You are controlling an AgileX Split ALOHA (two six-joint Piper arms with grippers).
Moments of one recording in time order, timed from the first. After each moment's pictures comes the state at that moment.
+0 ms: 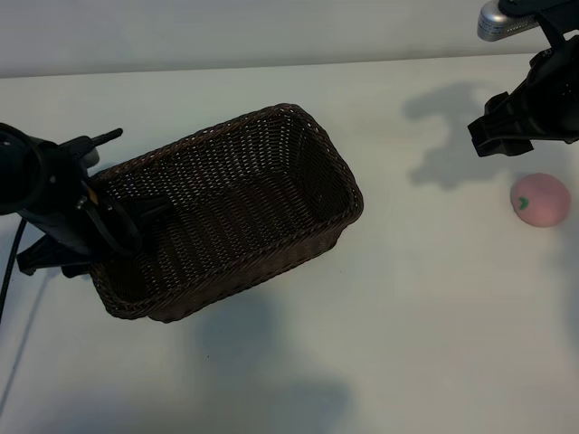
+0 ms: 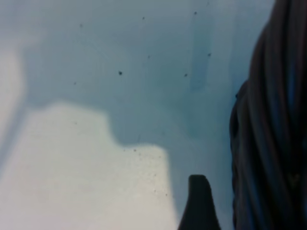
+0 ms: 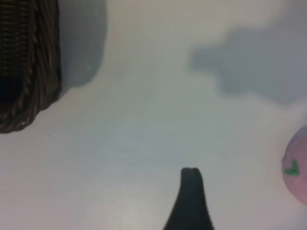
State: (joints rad) left arm -0.26 1.71 -0.81 0.04 0.45 -0.71; right arm 0.14 1.55 -1.17 0.23 0.84 -0.30
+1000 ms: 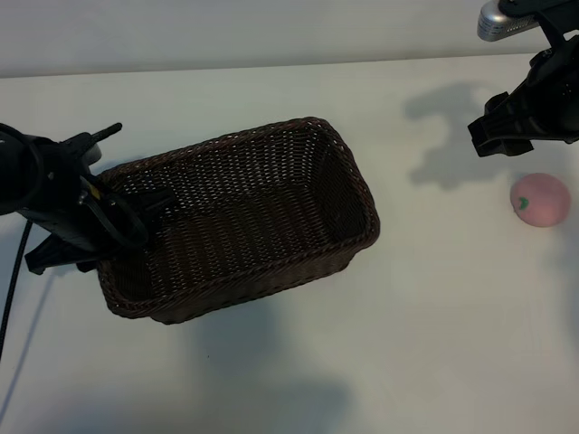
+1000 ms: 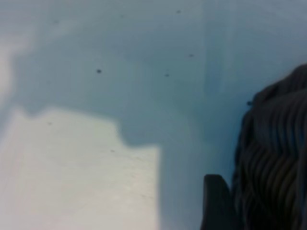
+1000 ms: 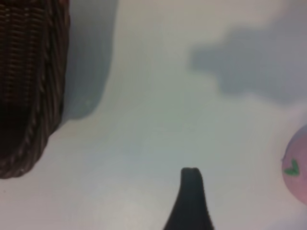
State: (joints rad) left arm -0.26 1.68 -0.81 -0.06 0.43 -0.66; right arm 0.14 1.55 -1.17 0.23 0.84 -0.30
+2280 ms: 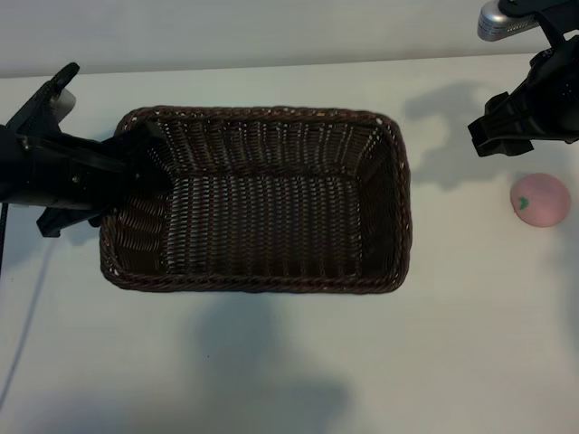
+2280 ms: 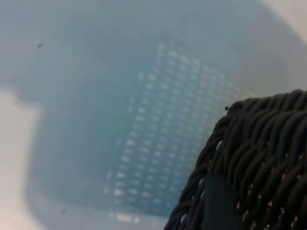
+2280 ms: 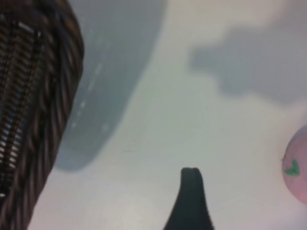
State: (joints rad) left arm -0.14 1.54 -0.80 -0.76 0.35 -0.02; right arm 0.14 1.55 -1.17 0.23 0.84 -0.30
